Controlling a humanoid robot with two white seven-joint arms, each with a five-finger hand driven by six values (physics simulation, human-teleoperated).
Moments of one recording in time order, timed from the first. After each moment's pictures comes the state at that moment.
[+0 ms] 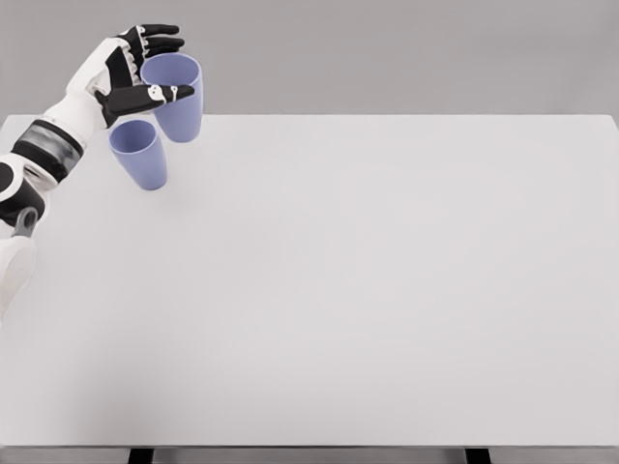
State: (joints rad) left arm -0.55 0.46 -0.26 -1.47 0.48 0.19 -0.19; right arm 0.00 0.00 -0.20 0.05 -0.06 -0.07 0.10
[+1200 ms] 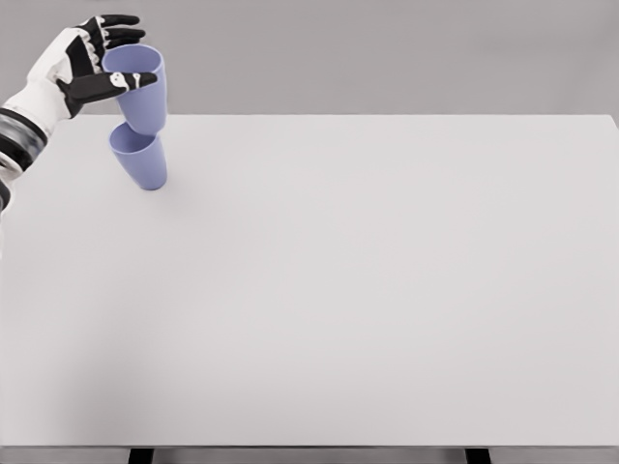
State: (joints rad) left arm -0.59 0.53 -0.25 -1.38 0.53 0.18 -0.19; right arm 0.00 0.00 -0.20 0.05 -0.06 -0.07 0.10
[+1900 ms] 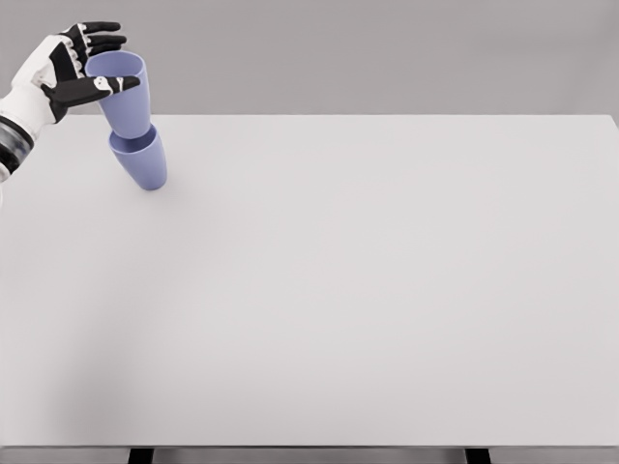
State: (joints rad) left arm -0.59 0.54 -0.24 -1.32 0.53 0.18 -0.19; right arm 0.00 0.00 -0.20 0.05 -0.06 -0.07 0.10
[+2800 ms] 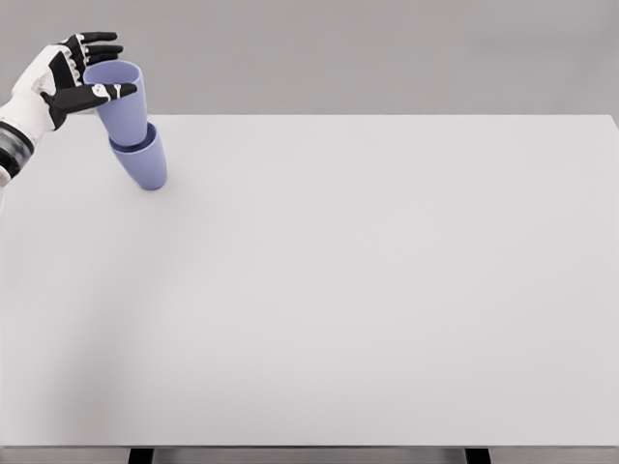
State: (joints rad) left arm -0.59 0.54 -0.24 -1.27 0.52 0.18 -0.19; right arm 0.00 0.00 -0.20 0.05 -0.06 -0.07 0.10
